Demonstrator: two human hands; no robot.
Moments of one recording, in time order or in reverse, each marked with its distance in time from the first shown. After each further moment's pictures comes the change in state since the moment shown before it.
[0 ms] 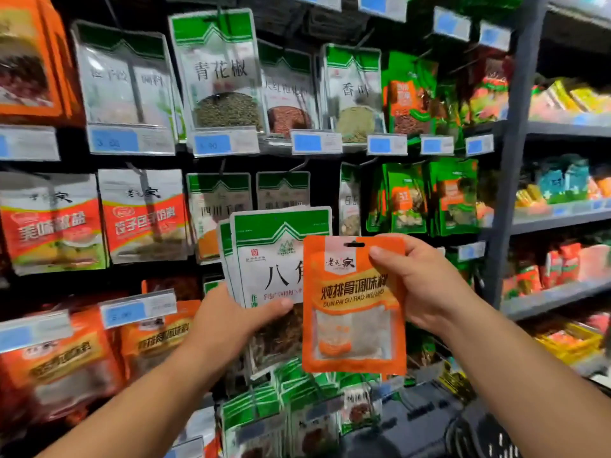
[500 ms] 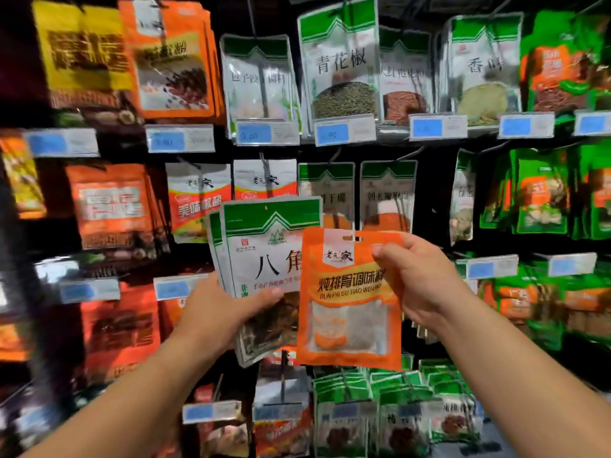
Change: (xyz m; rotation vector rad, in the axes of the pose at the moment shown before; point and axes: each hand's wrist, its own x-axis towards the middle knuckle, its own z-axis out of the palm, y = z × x) left_hand -0.060 -0.003 -0.133 0.159 0.298 -0.096; right_hand 0.018 0.059 0.132 0.103 -0.231 0.084
